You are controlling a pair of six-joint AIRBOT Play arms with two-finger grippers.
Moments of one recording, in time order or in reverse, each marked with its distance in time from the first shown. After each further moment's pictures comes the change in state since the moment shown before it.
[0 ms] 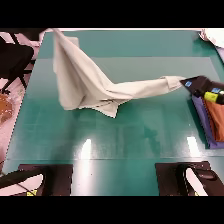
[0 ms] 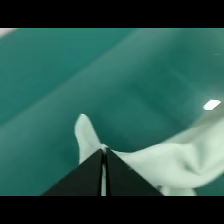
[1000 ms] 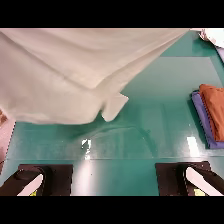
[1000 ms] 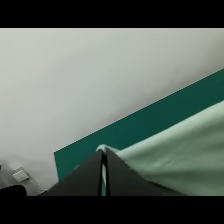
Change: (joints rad) left arm 0.005 0.436 0.148 0.503 0.030 -0.140; right arm -0.102 -0.345 0.837 0.181 0.216 -0.089
